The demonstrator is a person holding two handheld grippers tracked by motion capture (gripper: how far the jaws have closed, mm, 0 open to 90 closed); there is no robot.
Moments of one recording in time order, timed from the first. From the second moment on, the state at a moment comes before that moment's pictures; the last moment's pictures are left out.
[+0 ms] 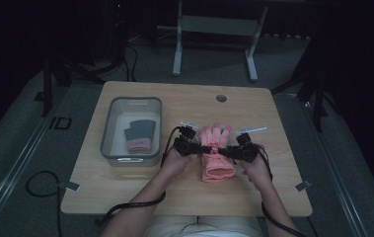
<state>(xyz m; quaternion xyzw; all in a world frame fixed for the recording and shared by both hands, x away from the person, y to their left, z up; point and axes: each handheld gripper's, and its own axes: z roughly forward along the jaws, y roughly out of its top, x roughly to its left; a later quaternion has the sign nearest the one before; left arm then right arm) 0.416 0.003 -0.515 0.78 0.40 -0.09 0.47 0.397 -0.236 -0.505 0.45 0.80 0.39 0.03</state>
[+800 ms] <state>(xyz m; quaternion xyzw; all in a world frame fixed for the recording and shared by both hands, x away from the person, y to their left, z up) 0.420 0.071 -0.412 0.77 0.42 0.00 0.48 0.420 -0.169 -0.411 0.40 0.80 0.44 0.07</state>
